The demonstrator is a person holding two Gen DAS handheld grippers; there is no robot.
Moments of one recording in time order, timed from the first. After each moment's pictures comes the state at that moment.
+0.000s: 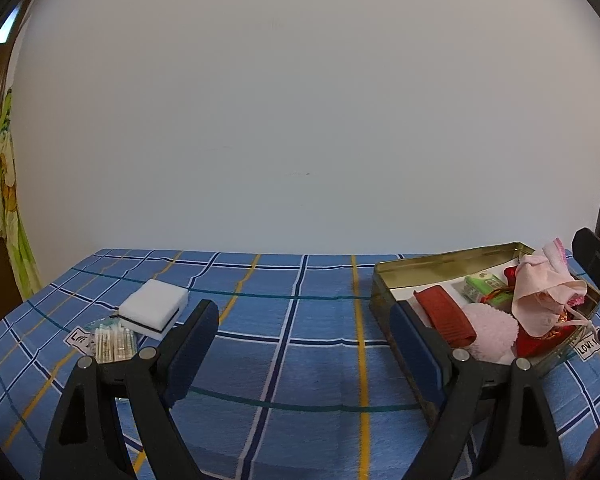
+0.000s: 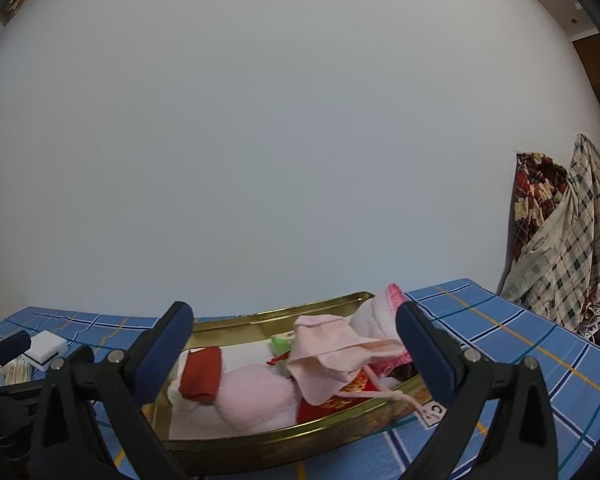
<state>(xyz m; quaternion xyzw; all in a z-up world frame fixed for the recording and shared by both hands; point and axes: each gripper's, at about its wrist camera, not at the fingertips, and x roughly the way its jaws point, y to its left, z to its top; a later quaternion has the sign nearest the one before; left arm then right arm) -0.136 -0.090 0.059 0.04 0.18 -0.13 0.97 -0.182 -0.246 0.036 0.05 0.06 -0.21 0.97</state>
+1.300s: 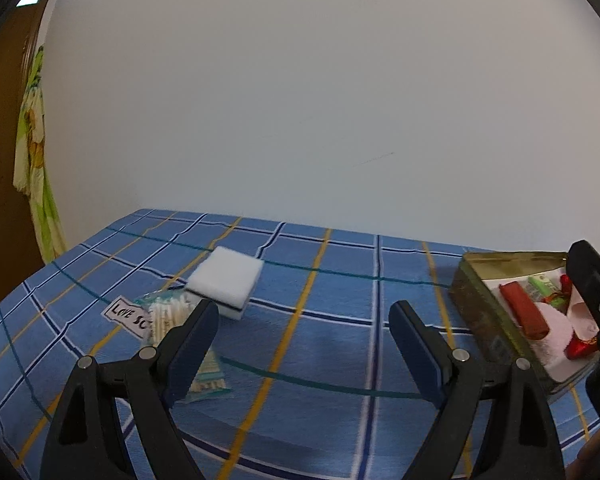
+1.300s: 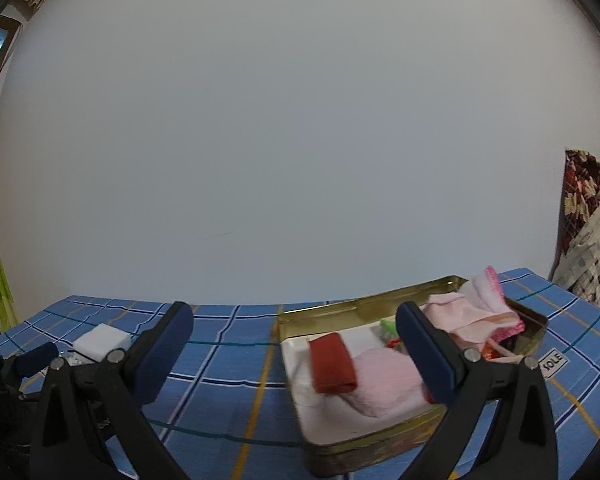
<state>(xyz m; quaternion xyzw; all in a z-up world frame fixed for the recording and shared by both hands) -0.103 -0.016 0.051 0.00 0.23 -0.07 0.97 -0.129 -0.161 0.025 0.05 0.08 -0.14 0.99</state>
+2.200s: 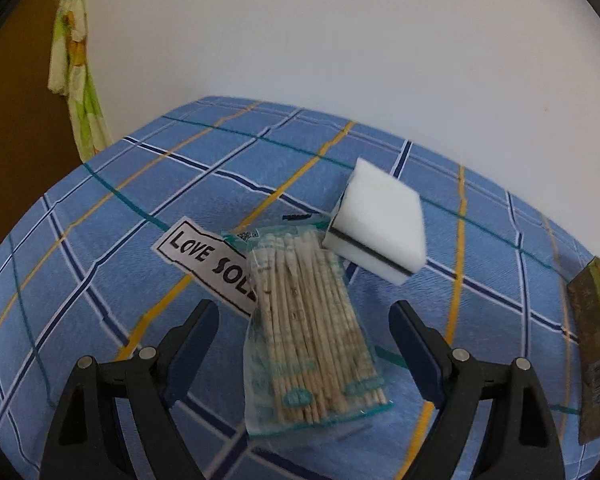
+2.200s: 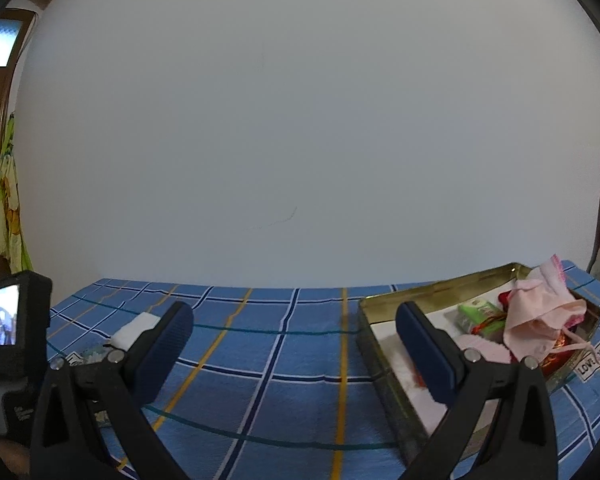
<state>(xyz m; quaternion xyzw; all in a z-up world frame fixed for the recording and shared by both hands) -0.015 0.078 0.002 -0.06 0.41 0.04 0.91 -0.083 -0.120 0.017 0.06 0.12 -0.08 0.99</state>
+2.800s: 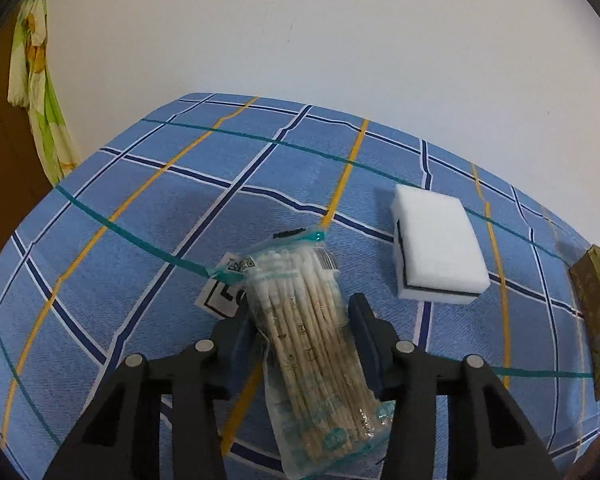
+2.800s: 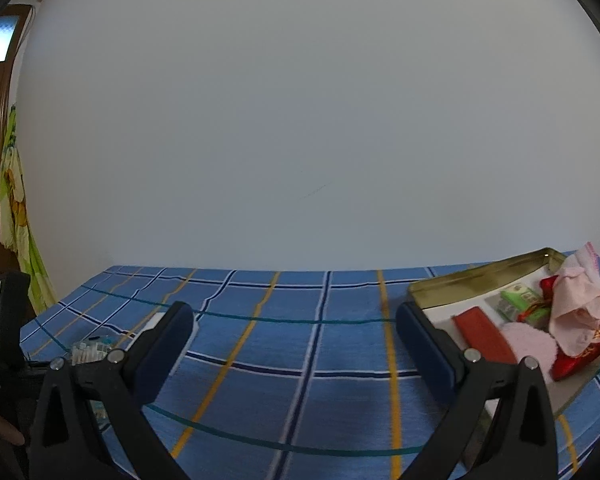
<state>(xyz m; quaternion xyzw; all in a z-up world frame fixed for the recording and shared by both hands) 0.015 0.144 0.000 -0.04 0.42 -0.04 0.90 -0.041 -0.100 0.007 0.06 0.16 -0.05 0.98</state>
